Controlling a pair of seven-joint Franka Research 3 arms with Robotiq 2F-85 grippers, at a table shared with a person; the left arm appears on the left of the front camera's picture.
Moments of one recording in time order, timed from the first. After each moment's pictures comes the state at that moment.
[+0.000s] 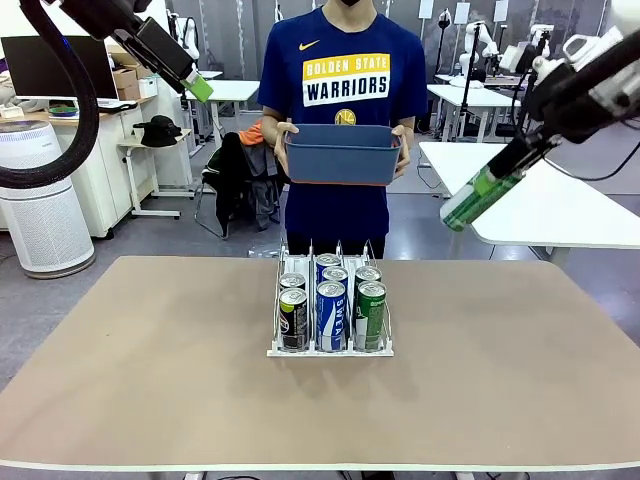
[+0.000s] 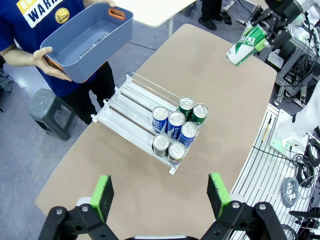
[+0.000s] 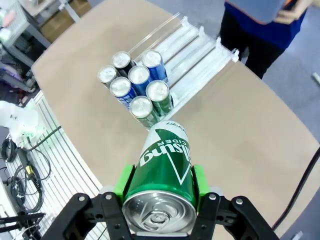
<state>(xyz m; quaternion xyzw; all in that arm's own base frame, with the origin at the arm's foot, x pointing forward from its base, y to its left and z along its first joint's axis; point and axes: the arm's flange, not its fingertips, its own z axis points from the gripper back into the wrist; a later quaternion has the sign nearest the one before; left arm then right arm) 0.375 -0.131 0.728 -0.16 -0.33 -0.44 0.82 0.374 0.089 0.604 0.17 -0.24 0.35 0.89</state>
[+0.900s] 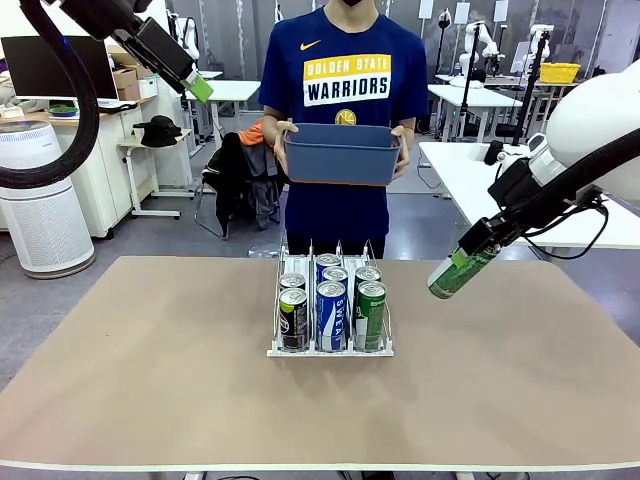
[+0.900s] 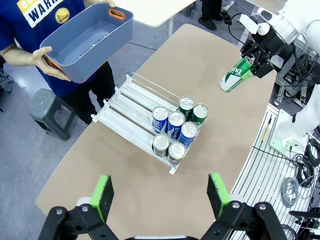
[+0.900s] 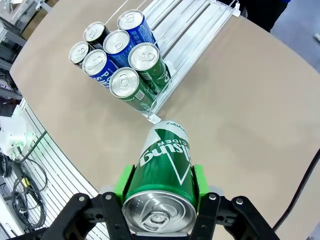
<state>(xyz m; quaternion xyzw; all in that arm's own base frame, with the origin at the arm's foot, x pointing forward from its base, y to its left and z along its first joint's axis) 0.375 -0.131 0.728 -0.16 -0.33 -0.44 0.82 0.368 0.110 0.503 0.17 -0.20 0.29 0.92</state>
